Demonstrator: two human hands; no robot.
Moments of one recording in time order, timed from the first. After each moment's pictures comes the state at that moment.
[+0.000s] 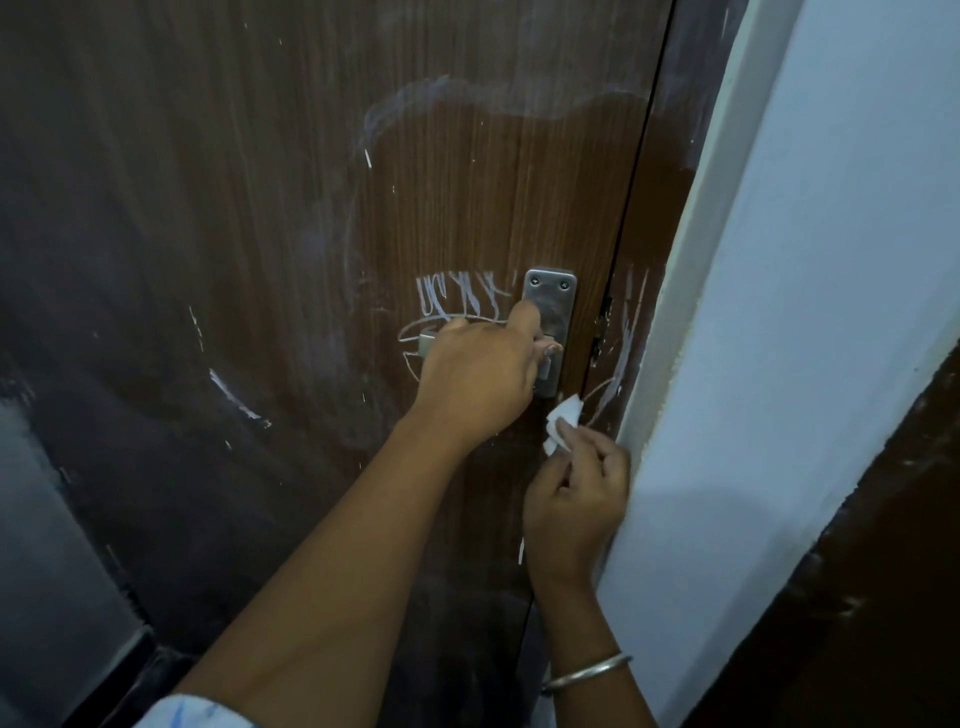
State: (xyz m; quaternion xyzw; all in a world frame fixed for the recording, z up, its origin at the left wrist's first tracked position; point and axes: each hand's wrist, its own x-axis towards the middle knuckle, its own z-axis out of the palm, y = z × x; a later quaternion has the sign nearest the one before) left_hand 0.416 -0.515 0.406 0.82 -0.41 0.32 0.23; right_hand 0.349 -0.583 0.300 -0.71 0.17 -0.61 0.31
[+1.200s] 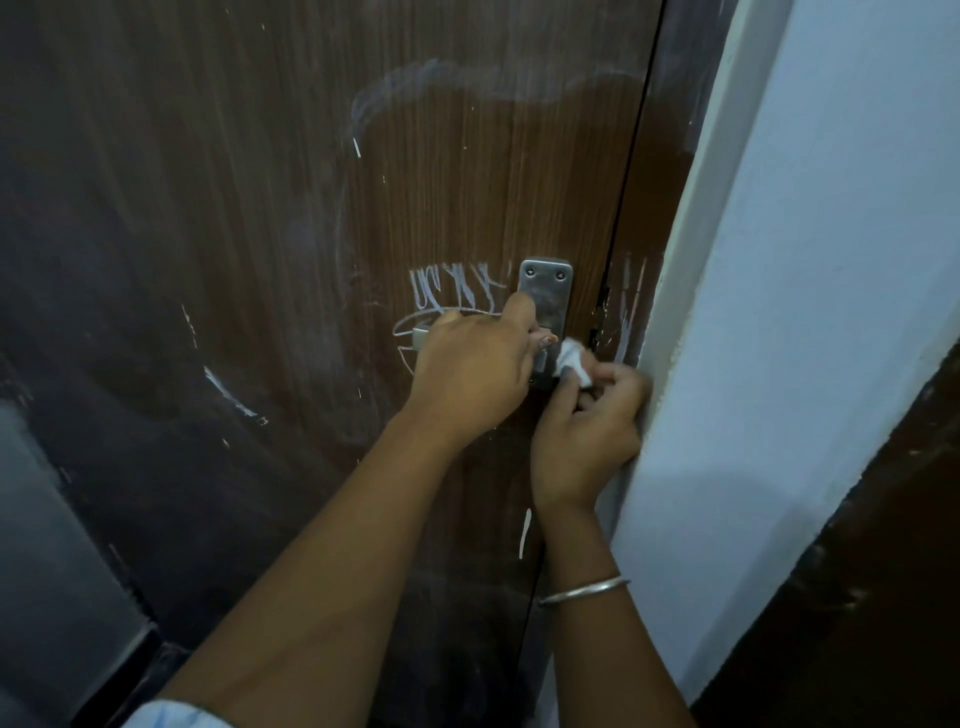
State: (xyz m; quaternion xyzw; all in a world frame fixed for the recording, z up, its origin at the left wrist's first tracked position) left_hand 0.419 -0.516 0.404 0.82 -0.41 0.33 0.22; right_hand 0.375 -0.596 0.341 -0.62 0.19 -0.64 0.40
